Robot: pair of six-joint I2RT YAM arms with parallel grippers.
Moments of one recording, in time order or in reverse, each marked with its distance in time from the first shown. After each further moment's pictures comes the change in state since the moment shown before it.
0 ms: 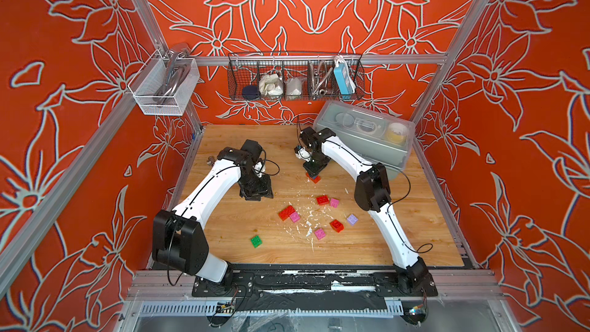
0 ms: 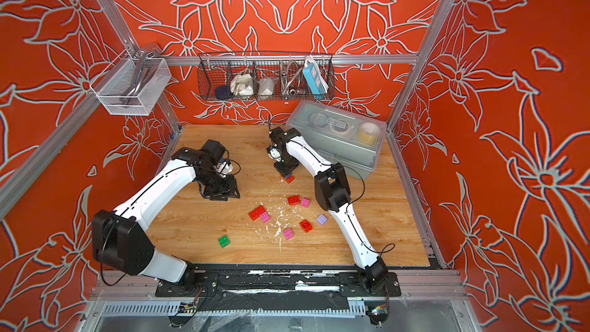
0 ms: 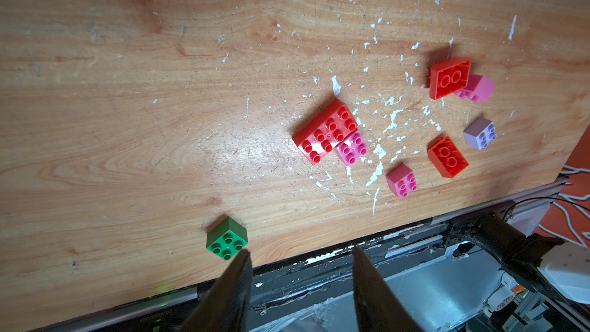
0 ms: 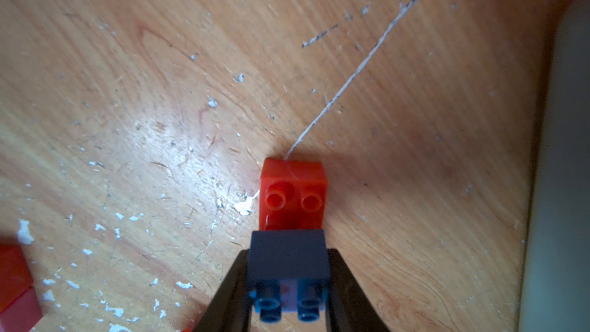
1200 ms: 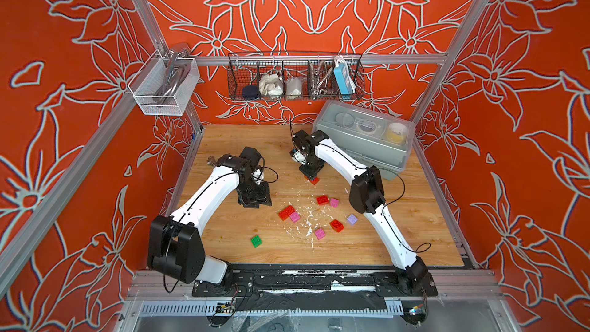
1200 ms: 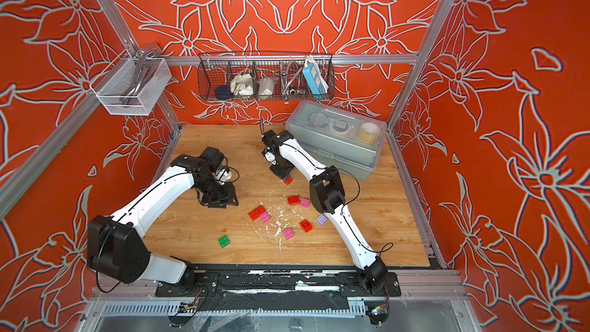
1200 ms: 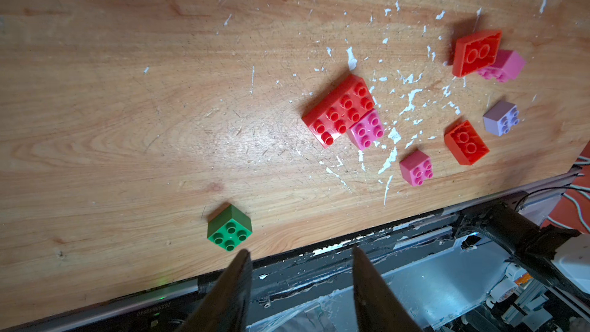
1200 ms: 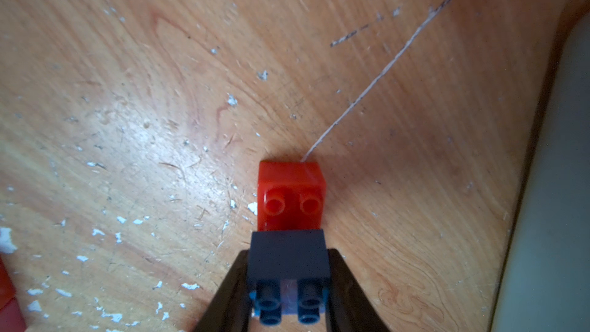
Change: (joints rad) left arm 0.000 -0.042 -0.108 0.027 0.016 0.005; right arm 0.054 0.058 0.092 -0.071 0.089 0.007
